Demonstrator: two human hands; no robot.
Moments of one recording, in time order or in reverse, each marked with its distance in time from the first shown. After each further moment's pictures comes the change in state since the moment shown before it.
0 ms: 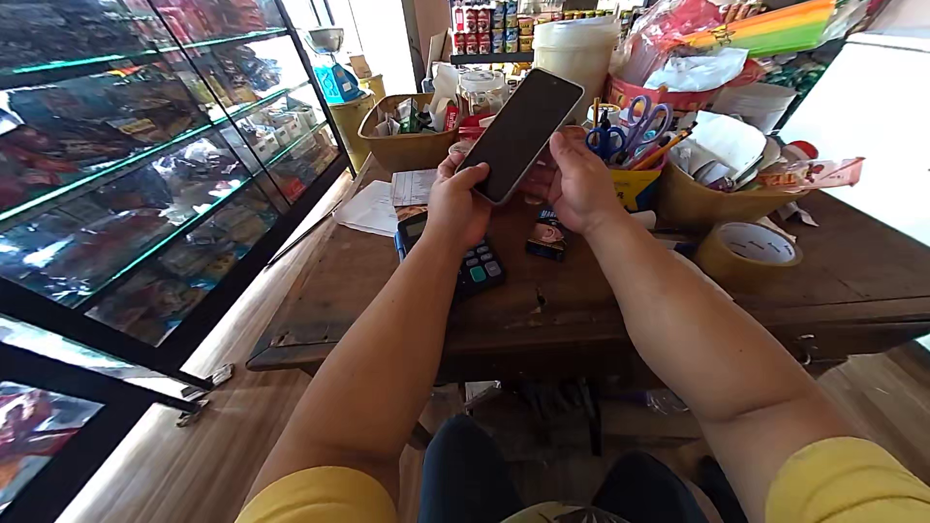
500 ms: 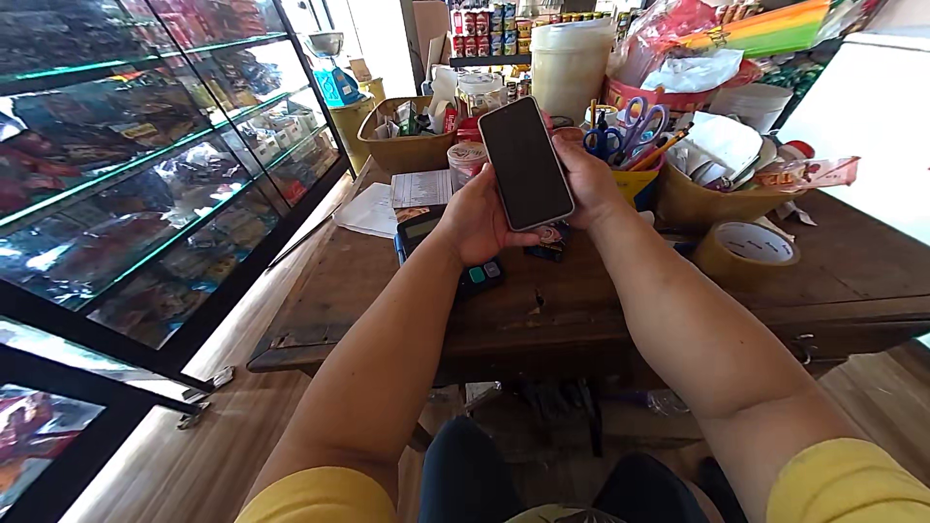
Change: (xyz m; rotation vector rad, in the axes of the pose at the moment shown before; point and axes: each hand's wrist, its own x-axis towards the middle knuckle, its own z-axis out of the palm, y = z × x) left_hand -0.008 0.007 -0.002 0.222 -0.449 -0.544; right_hand 0.009 0.000 -0.016 0.044 -0.012 0.151
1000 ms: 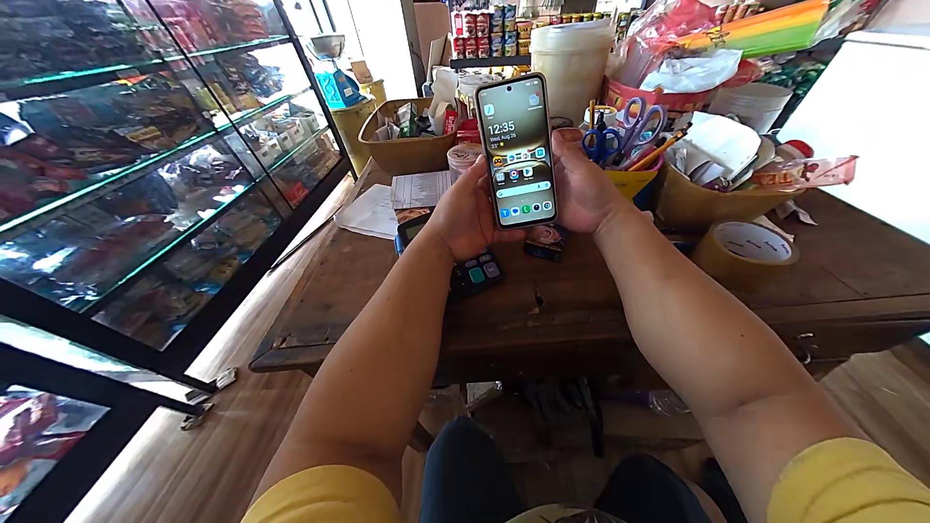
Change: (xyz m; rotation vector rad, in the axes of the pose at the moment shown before) left_hand 0.001 0.007 -0.013 0.062 0.026 0.032; right_hand 0.002 0.000 -0.011 0.114 -0.401 0.138
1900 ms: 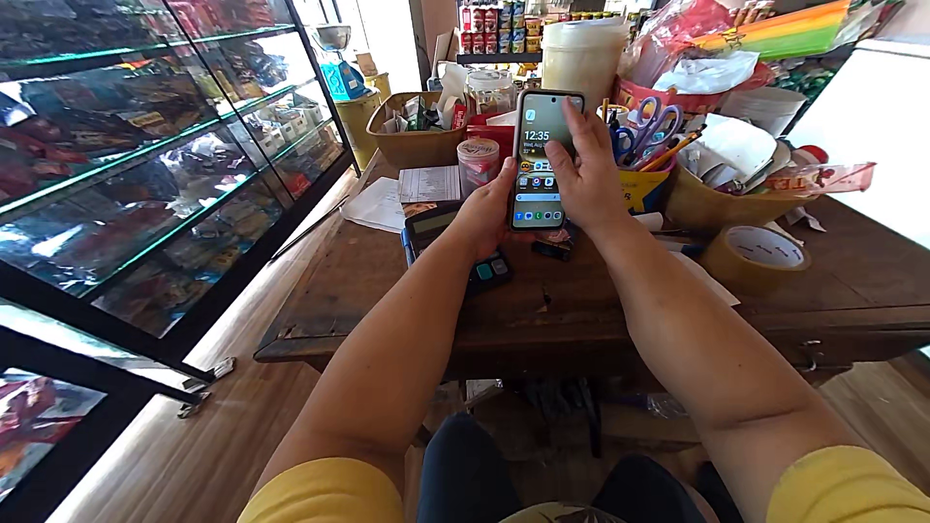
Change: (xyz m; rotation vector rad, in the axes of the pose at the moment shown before) left_hand 0.003 -0.012 0.016 0.229 0.210 0.040; right_hand -0.002 0.011 0.015 -1.335 0.556 -0.686
